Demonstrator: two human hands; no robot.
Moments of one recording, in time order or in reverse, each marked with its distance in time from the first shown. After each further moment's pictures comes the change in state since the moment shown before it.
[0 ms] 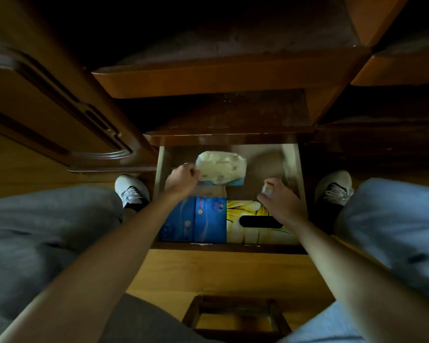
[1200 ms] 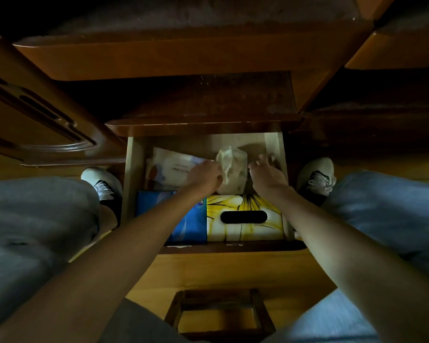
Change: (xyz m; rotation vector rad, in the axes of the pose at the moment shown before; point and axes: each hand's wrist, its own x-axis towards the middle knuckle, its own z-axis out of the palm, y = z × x) left_hand 0.005 0.081 0.074 0.255 -0.260 0.296; right_hand 0.048 -0.024 -0.027 -0.664 -0.178 -0.124
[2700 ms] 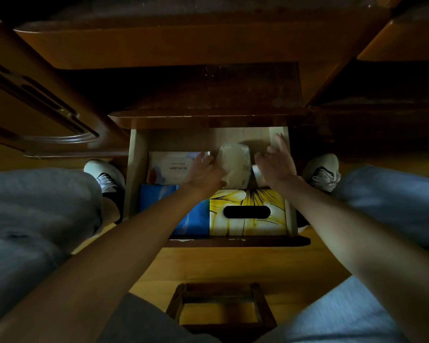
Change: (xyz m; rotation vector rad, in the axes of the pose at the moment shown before) left_hand -0.002 -0.022 0.018 0.518 0.021 0.281; right_hand 0.013 0.012 -0.006 -0.493 0.120 -0.182
